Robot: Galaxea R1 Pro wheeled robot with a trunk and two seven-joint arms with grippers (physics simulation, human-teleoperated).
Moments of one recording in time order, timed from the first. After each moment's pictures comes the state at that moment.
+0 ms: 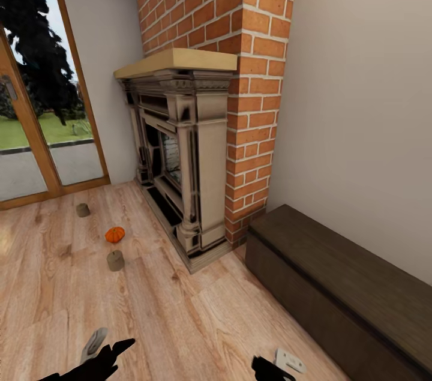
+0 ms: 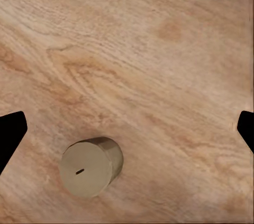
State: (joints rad) left arm -0.31 0.22 0.29 -0.47 0.51 0.56 -0.67; right arm -0.48 0.15 0.21 -0.09 -0.62 -0.16 -0.20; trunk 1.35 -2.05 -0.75
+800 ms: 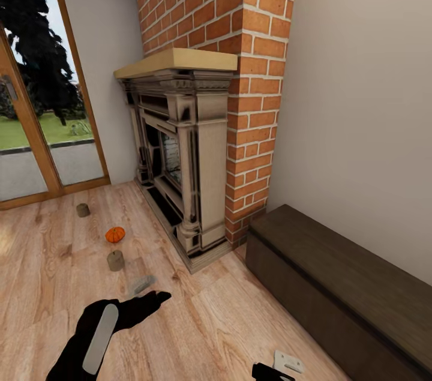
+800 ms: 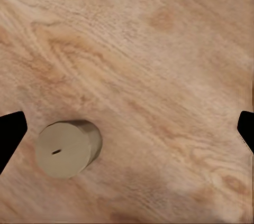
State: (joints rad) left arm -0.30 -0.05 0.16 -1.20 0.51 0.88 0.04; right arm -0.48 0.15 0.25 -0.10 -0.54 -0.08 -0.26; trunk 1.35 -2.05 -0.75
